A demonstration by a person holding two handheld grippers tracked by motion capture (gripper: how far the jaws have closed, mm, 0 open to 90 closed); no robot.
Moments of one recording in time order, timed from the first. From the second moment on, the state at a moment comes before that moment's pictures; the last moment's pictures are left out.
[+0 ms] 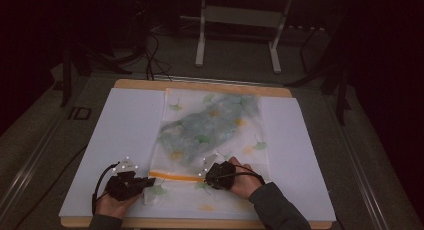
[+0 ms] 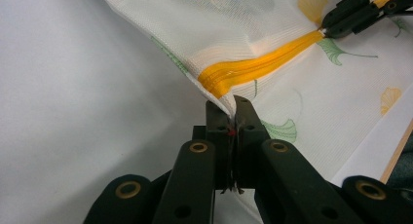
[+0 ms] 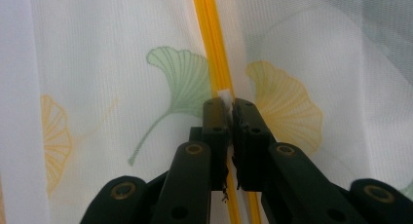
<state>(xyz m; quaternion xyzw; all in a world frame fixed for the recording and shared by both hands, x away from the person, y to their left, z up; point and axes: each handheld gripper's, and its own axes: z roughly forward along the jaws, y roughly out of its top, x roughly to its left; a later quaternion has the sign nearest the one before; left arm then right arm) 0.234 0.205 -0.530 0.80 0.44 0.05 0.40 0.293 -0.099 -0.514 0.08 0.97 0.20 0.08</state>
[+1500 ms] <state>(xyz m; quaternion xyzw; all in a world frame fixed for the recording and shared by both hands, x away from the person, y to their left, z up) 0.234 0.204 -0.531 0.80 0.44 0.05 0.40 0.294 -0.147 -0.513 0.12 0.97 0.19 0.08</state>
